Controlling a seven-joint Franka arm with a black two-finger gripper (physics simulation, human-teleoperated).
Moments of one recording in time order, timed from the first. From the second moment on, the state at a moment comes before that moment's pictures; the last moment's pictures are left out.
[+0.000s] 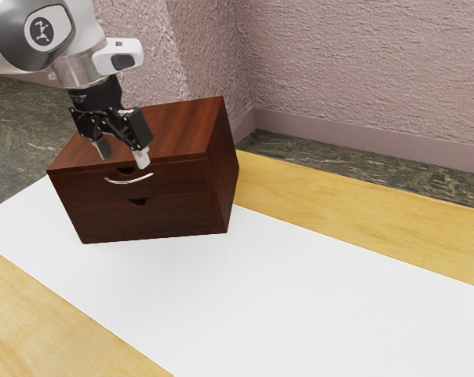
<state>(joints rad) 0.23 0.07 0.01 -1.33 -0.01 1.45 0.16</state>
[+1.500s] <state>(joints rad) 0.03 -0.32 0.28 -2.13 0.20 2.41 1.21</state>
